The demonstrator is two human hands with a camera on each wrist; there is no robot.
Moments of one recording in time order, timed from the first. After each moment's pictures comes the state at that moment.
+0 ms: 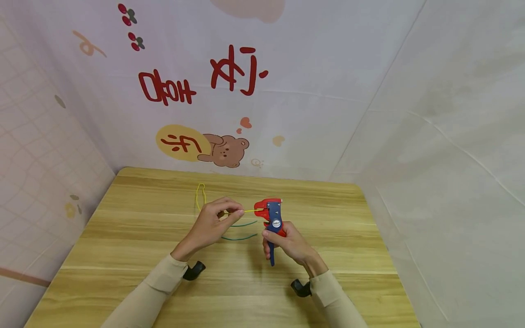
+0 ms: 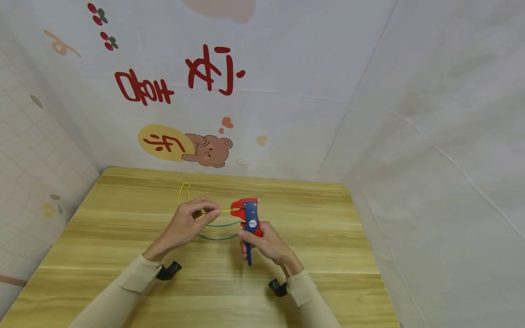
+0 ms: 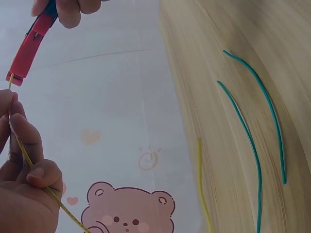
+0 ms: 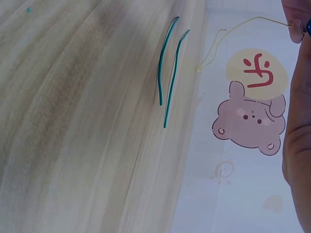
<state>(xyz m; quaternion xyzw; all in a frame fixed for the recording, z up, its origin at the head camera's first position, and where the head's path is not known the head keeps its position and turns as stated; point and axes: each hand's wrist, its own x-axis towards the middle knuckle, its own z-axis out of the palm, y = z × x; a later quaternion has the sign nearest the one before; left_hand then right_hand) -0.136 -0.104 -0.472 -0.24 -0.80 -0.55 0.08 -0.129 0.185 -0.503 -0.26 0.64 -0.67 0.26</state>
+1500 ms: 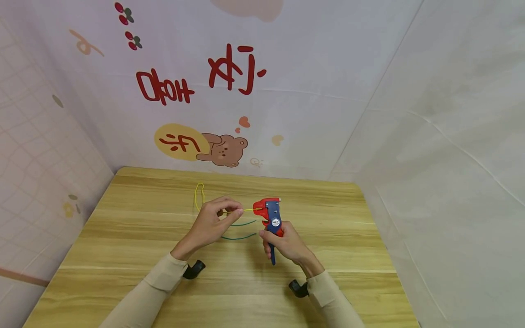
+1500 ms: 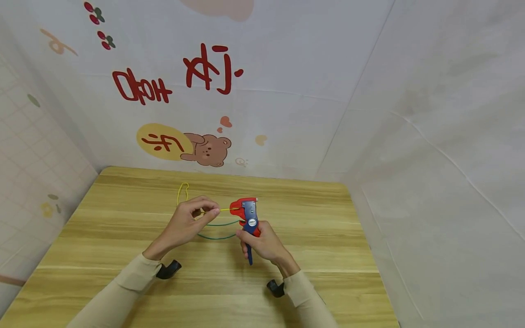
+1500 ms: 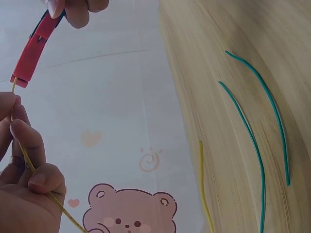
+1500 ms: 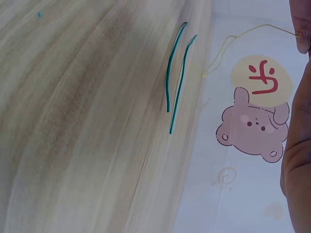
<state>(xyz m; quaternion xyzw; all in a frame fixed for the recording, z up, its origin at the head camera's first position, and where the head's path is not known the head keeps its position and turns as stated) -0.137 -0.100 -0.469 -0.23 -0.81 -0.54 0.07 -0.125 0.180 -0.506 -0.22 0.70 -0.64 0.22</state>
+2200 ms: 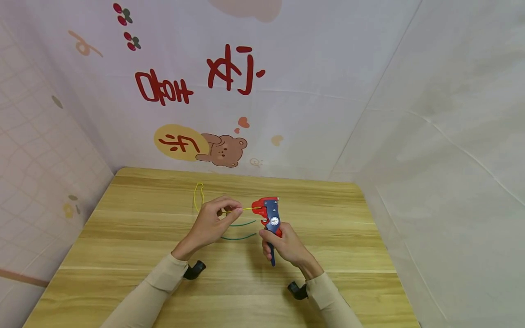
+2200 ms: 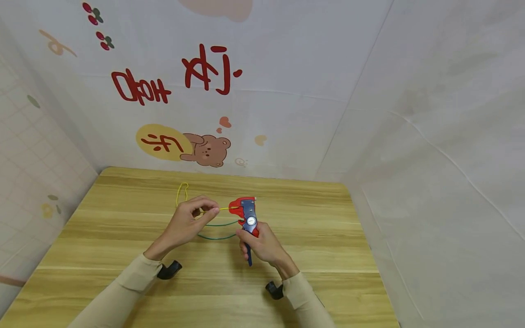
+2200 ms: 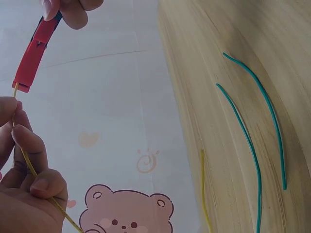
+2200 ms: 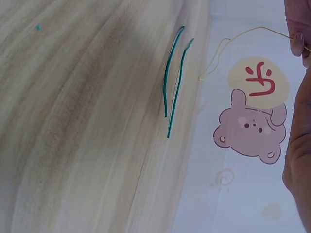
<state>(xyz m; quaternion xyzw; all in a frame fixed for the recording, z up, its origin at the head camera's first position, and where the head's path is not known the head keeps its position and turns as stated) -0.136 -0.096 -0.470 -0.20 -0.81 -0.54 0.08 -0.120 0.178 -0.503 -0.20 0.69 -0.65 0.23</state>
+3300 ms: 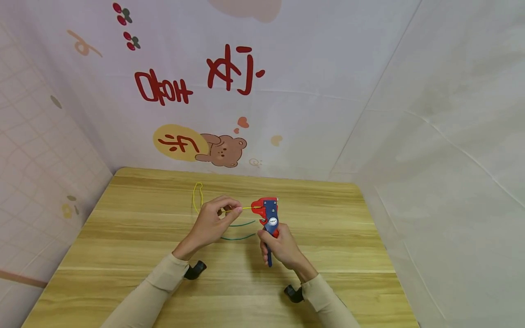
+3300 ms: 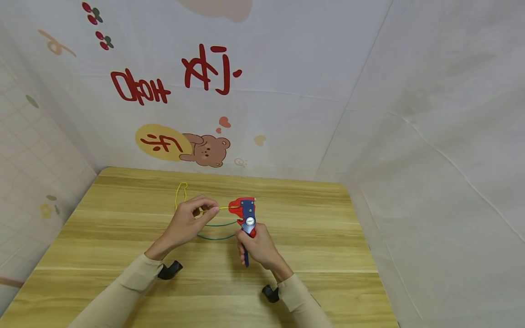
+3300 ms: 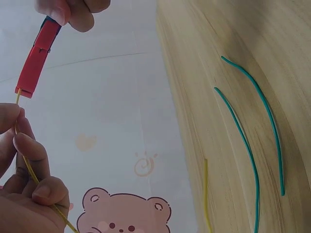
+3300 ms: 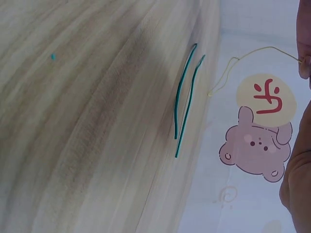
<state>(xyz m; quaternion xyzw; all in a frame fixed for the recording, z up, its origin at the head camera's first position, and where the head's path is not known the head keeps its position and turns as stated) -0.138 -0.094 -0.472 -0.20 -0.82 -0.53 0.10 -0.115 0.164 -0.513 -0.14 0.70 -0.67 0.20</state>
